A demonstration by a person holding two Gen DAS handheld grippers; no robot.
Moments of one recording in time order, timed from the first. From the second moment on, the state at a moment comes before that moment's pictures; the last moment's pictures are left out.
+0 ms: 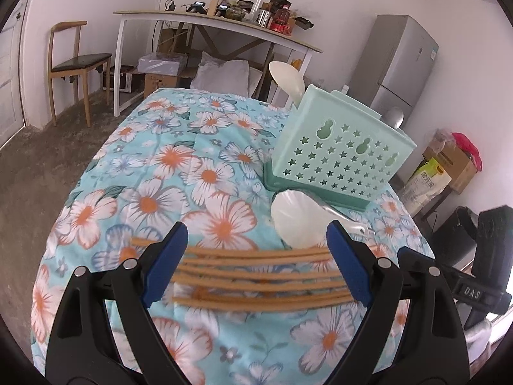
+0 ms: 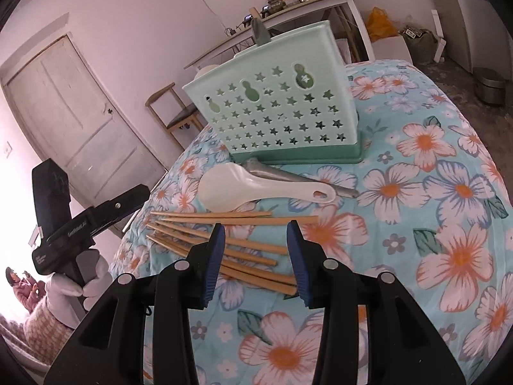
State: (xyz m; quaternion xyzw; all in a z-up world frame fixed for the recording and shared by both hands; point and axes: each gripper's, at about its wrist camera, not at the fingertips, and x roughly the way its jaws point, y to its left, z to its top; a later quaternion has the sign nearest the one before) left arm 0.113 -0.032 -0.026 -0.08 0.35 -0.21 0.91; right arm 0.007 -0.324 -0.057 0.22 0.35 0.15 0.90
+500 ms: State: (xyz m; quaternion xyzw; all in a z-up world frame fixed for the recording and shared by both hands) left arm 0.175 -0.054 -0.050 -0.14 0.44 -0.22 0.86; right arm 0.004 -0.349 -0.066 0.25 0.33 0.16 0.90
